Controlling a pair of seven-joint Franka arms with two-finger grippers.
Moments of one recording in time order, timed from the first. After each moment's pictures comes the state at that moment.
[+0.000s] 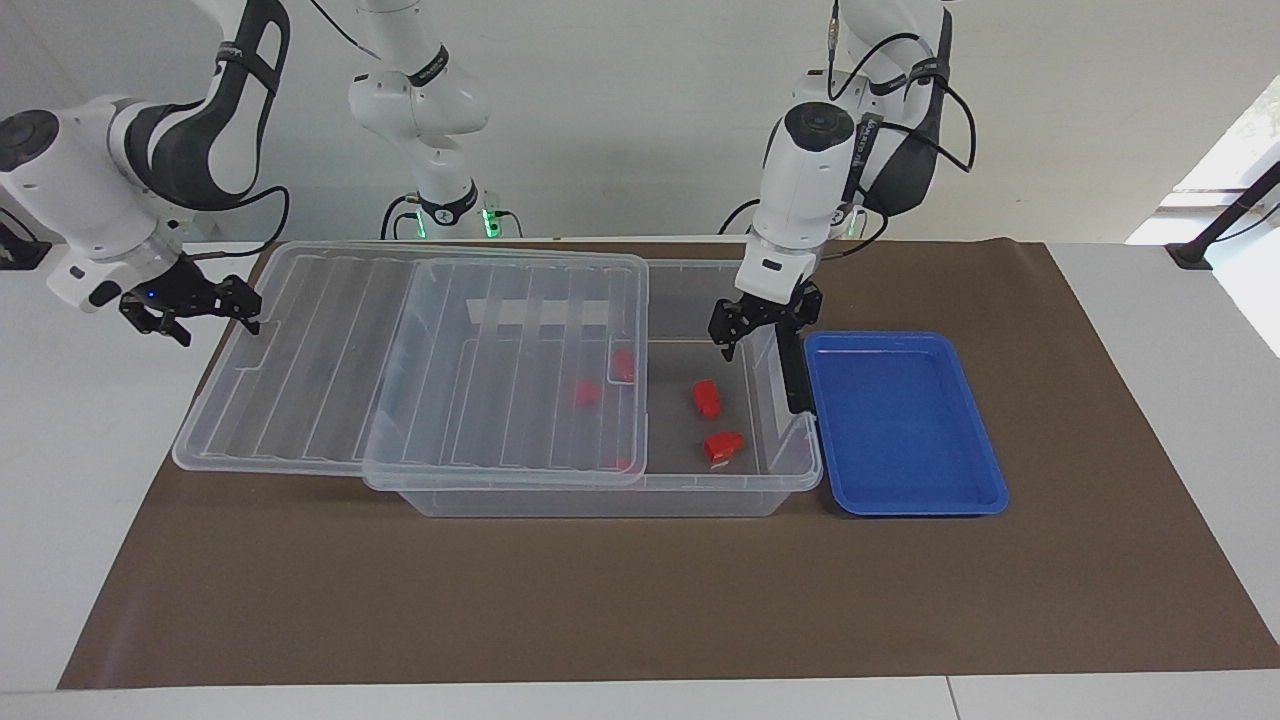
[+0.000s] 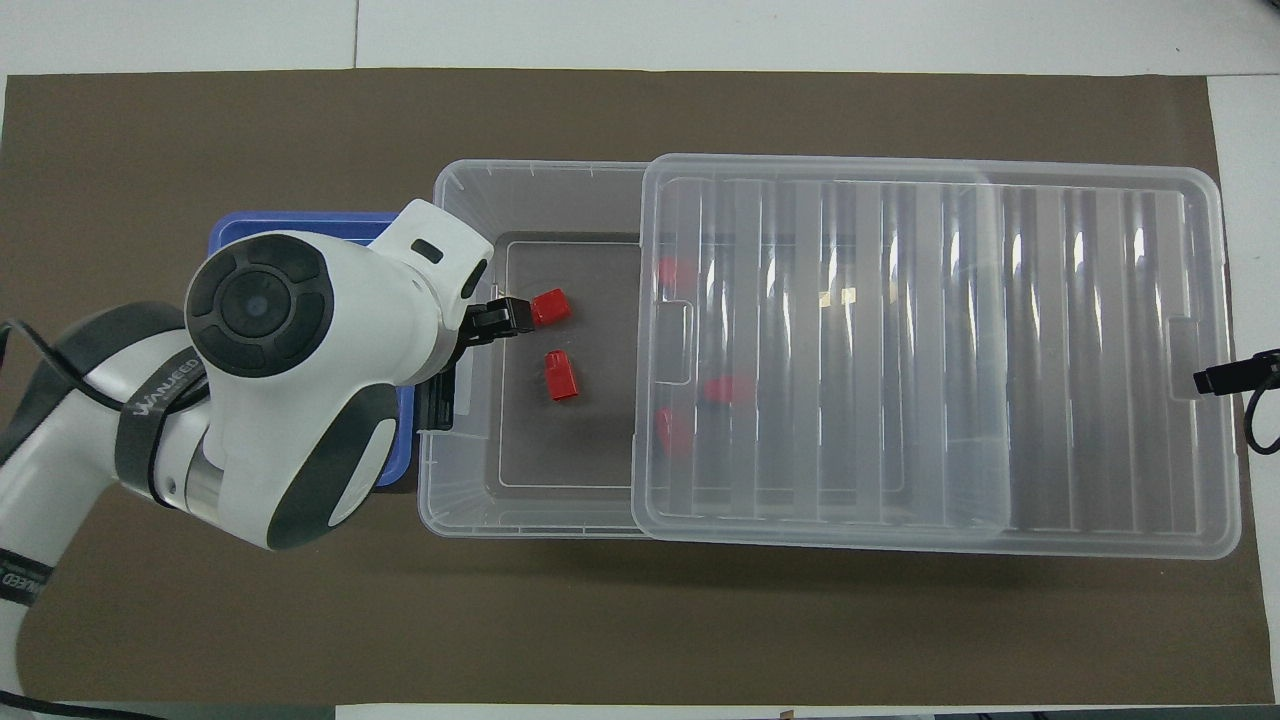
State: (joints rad) left arm -0.48 0.08 -0.09 -1.92 0.02 2.13 -0.83; right arm -0.04 0.01 -0.36 -1.98 -0.01 1.94 -0.57
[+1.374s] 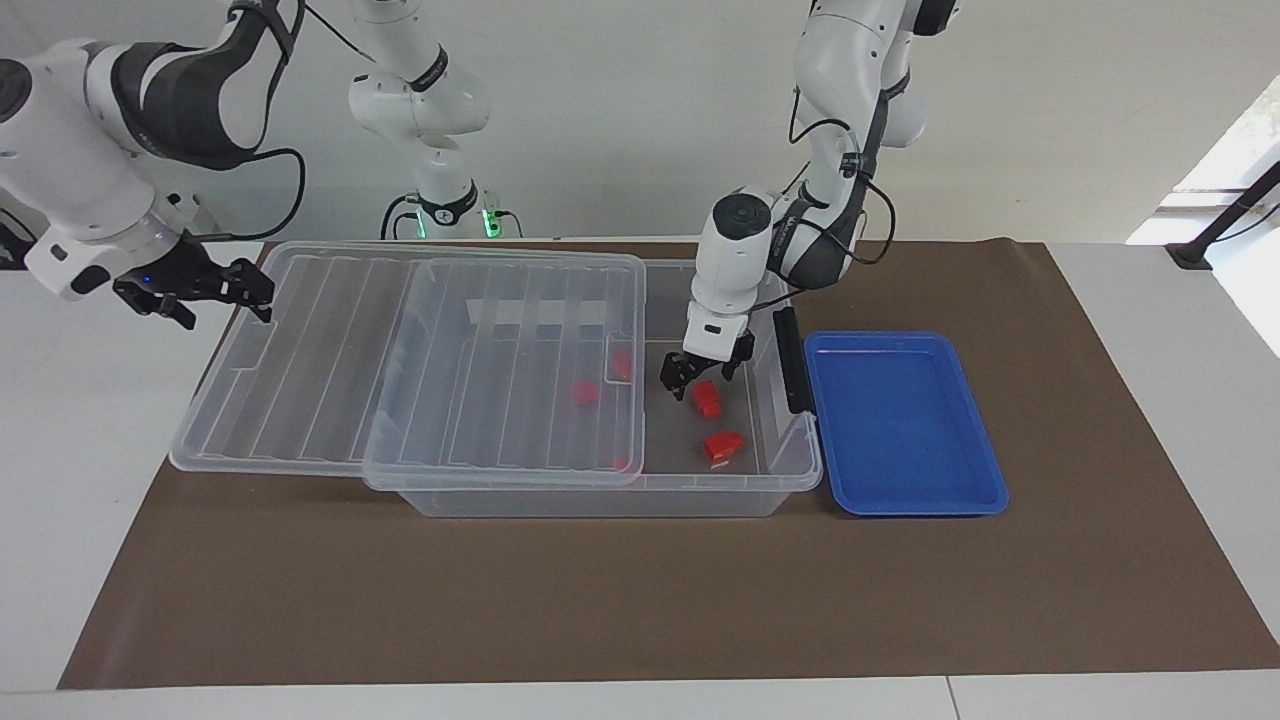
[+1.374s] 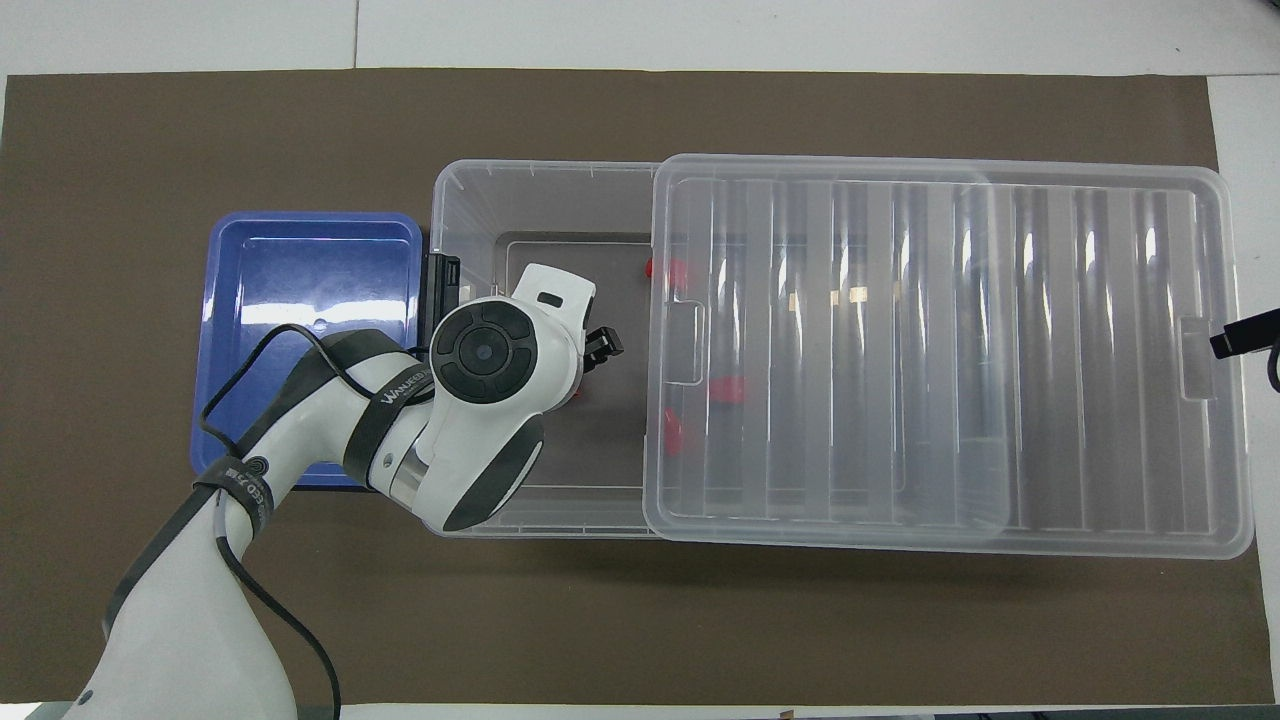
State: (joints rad) left arm -0.57 0.25 -0.09 -2.04 0.02 2.38 -1.03; right arm -0.02 0.12 -0.18 -1.57 -0.01 1.56 -0.23
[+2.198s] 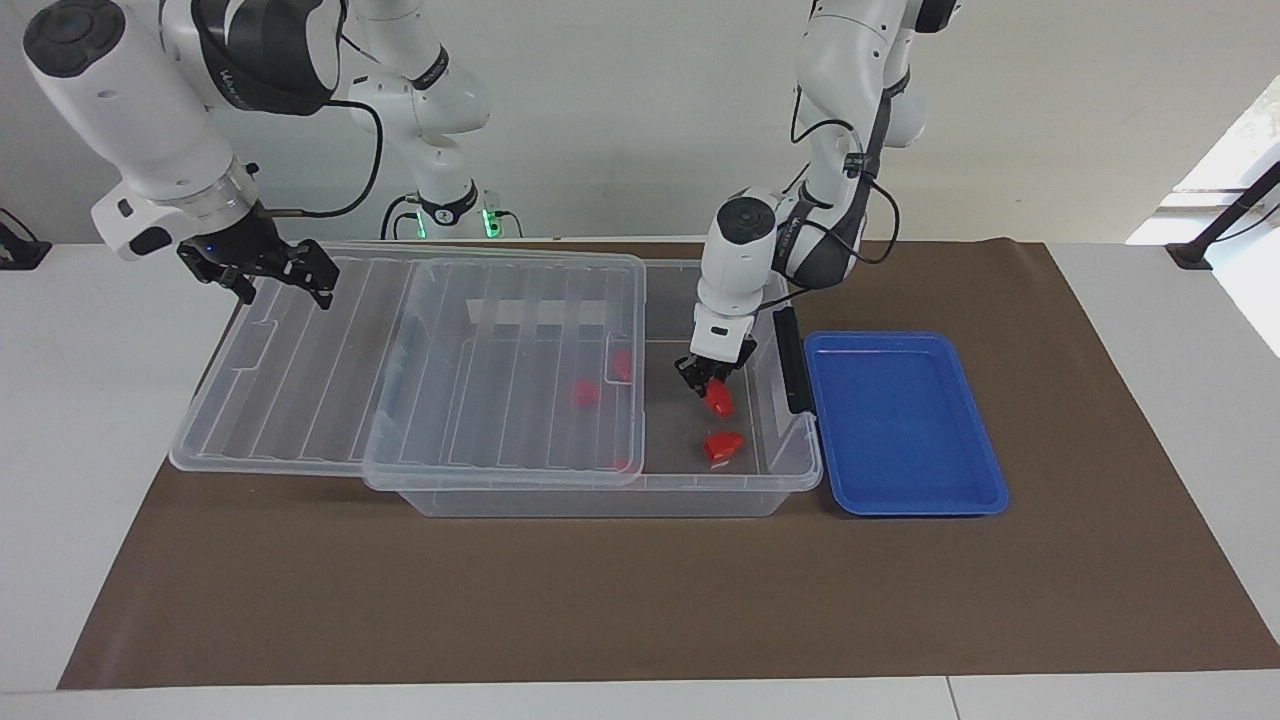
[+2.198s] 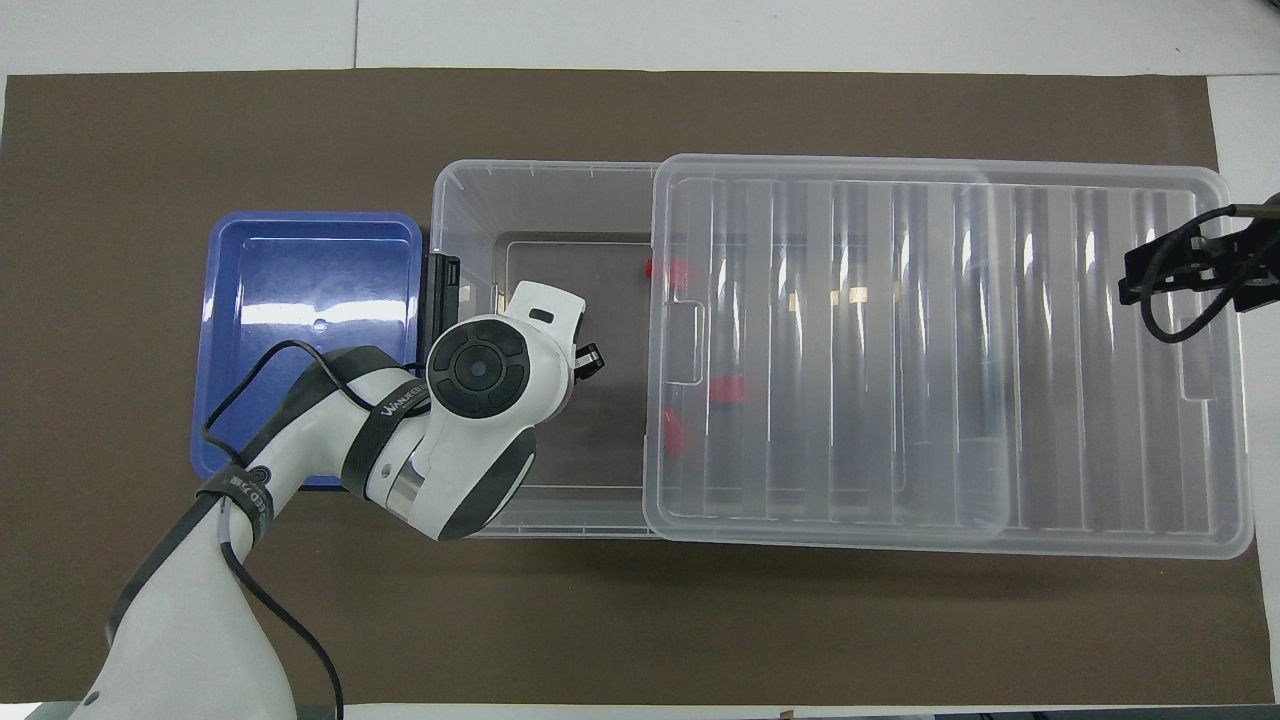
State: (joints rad) left arm -0.58 0.21 -0.06 -2.05 0.02 2.33 -1.04; right arm 0.04 0.09 -0.10 -1.53 -0.01 1.52 0.03
